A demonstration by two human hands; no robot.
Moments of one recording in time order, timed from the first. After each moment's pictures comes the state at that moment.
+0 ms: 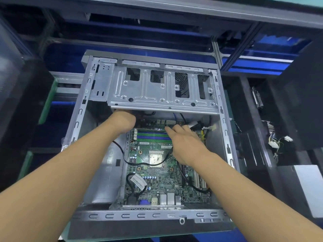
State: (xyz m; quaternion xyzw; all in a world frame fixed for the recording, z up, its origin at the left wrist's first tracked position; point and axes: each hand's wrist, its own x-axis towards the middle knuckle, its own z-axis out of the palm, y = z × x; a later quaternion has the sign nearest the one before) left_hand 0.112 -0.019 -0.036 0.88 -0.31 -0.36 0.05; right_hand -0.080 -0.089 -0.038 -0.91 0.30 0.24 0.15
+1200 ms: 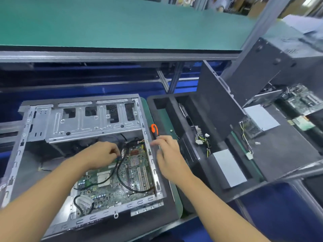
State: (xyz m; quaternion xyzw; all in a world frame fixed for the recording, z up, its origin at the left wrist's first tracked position) left_hand 0.021 -0.036 0.019 0.74 -0.60 -0.31 -0.01; right_hand -0.228 -0.091 0.030 -0.85 0.41 -0.16 0.30
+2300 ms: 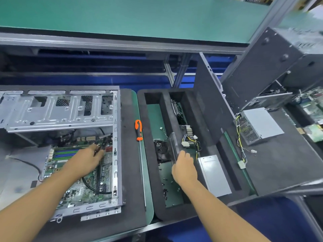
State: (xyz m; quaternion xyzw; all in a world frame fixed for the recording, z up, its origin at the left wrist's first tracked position) left_hand -0.035 -0.045 -0.064 0.85 -0.43 -0.29 0.10; right_hand -0.347 -0.185 -0.079 -0.78 0.60 0.09 0.13
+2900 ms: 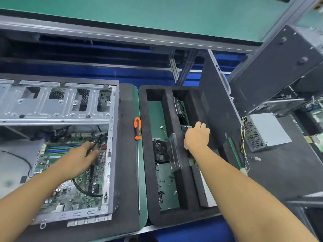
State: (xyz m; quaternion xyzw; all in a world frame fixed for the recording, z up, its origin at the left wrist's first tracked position) left_hand -0.040 -0.038 -0.048 0.83 -0.43 -0.33 0.13; right_hand -0.325 -0.316 -0.060 -0.80 0.56 0.20 -0.08
